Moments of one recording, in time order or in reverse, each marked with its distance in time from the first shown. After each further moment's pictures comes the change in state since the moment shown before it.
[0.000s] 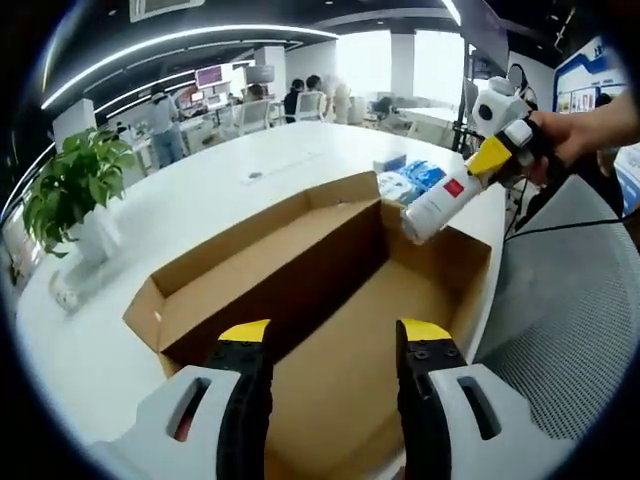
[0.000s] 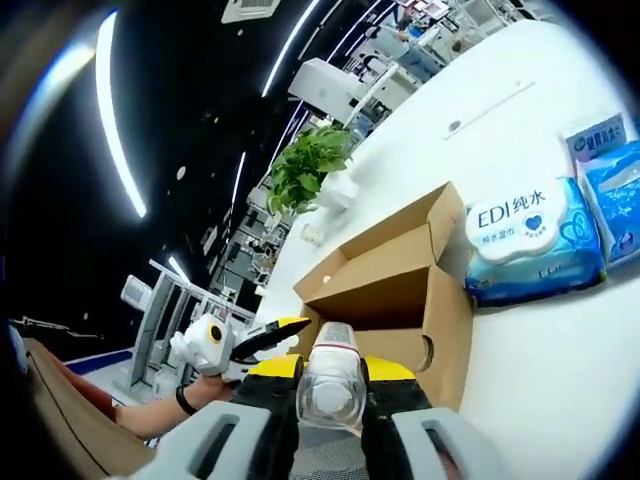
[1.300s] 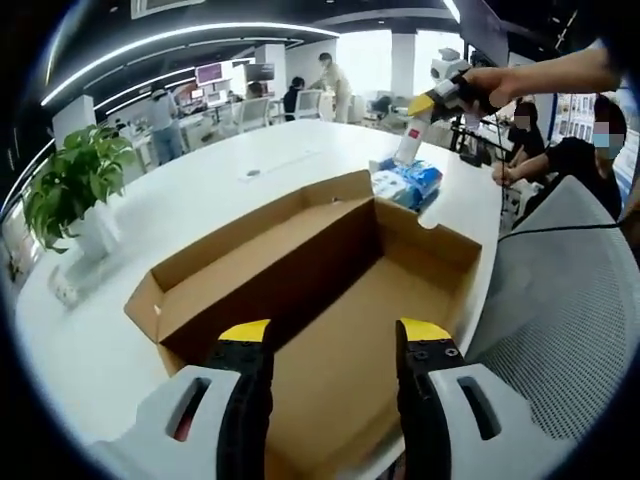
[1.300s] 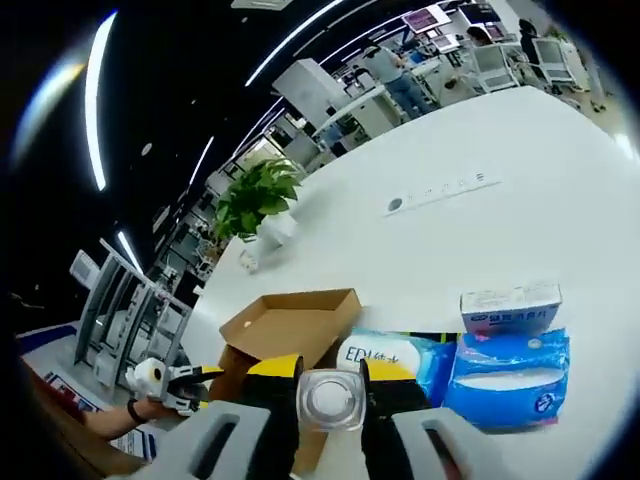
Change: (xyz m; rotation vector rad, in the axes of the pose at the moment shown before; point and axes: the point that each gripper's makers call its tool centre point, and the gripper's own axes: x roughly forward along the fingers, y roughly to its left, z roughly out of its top) left arm -0.012 -0.006 0.003 -0.009 0.008 0.003; right arm -0.057 -0.066 0.137 -0.220 0.053 -0.288
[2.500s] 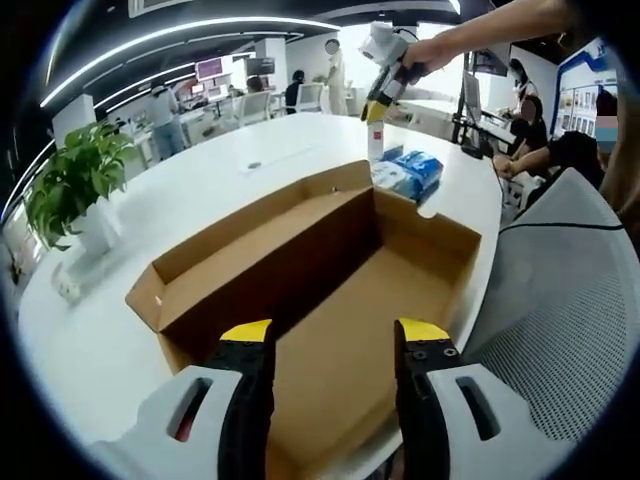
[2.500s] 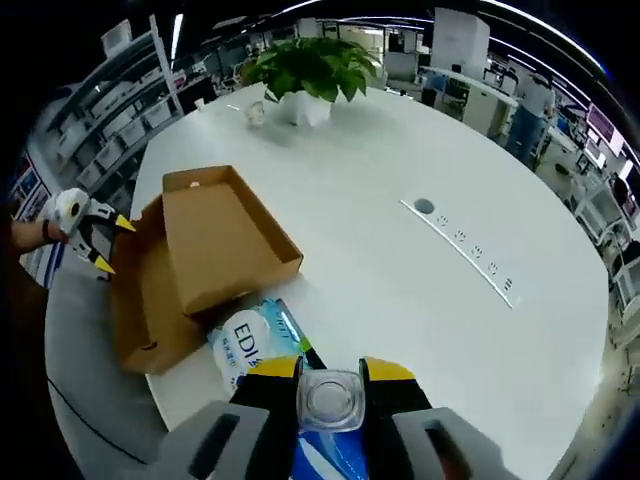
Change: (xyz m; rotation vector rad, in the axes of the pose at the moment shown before) left arm 0.002 0.003 -0.012 0.006 0.031 0.010; right arm 0.063 -0.066 0.046 -0.772 0.455 -0.173
